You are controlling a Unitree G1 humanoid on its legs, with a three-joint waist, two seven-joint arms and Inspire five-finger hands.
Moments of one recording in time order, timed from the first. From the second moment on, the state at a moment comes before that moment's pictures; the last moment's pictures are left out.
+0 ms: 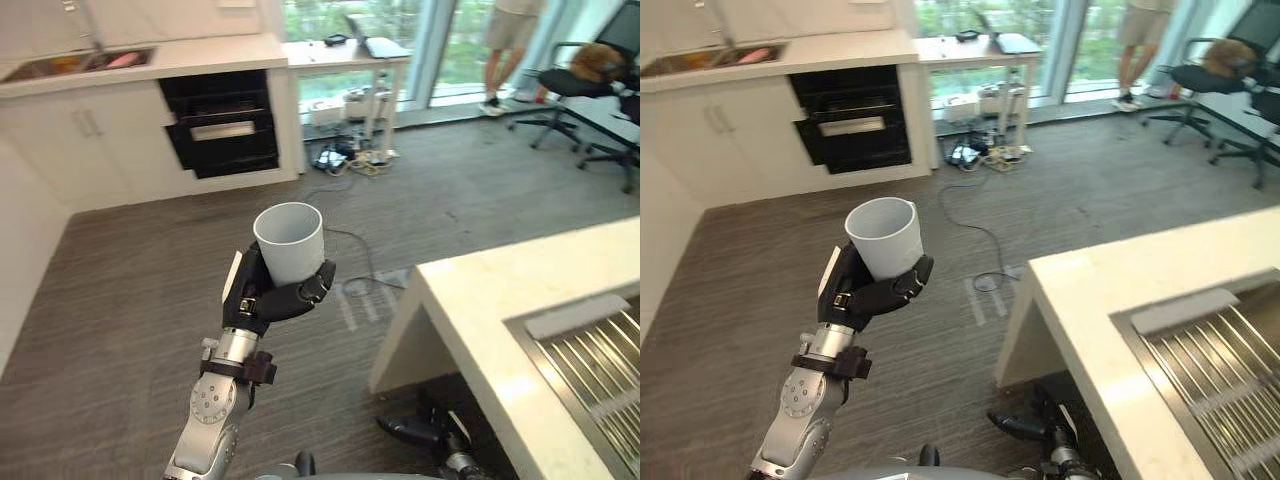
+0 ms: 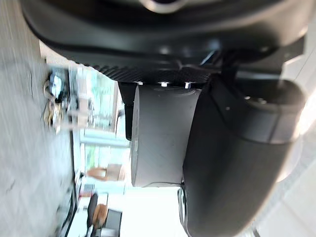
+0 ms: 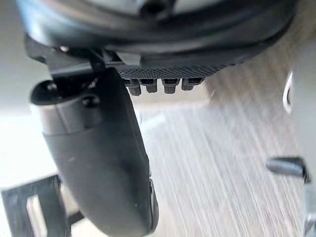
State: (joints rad) left arm 0.17 0.23 -0.22 -0.16 -0.33 -0.35 0.03; right arm 0.24 -0.11 -0.01 0.81 0.20 -0.26 0.18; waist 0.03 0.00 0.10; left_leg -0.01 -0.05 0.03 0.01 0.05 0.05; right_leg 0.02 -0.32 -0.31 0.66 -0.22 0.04
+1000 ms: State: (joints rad) left arm 0.23 0.23 -0.28 -0.05 -0.36 -0.38 -0.04; right arm 0.22 -0.10 0.02 0.64 0.24 -0.24 0.13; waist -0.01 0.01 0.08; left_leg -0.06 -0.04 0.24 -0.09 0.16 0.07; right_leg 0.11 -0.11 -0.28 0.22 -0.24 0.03
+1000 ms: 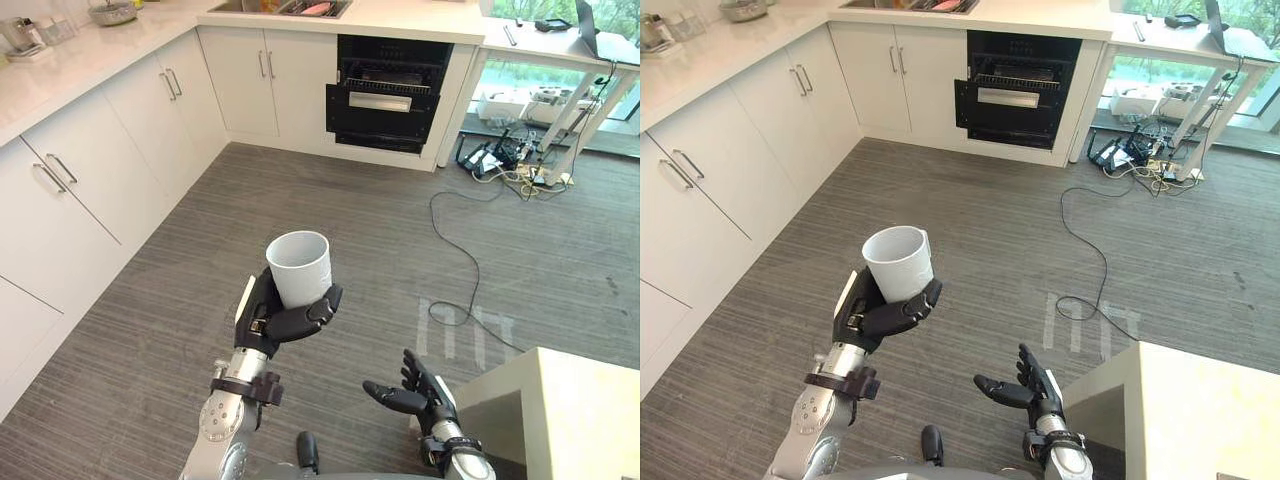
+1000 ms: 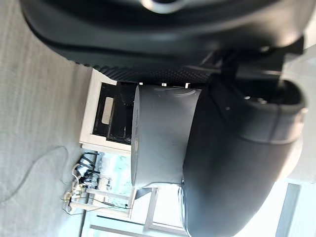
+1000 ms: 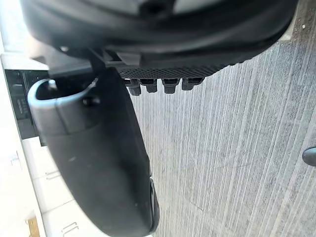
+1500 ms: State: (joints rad) left arm 0.23 0.21 -0.24 -0.03 -0.36 -0.38 -0.02; right arm 0.20 -0.07 0.01 0.69 0.21 -0.21 0.13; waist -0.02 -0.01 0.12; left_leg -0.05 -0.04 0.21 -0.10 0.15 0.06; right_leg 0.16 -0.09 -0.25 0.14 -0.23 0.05
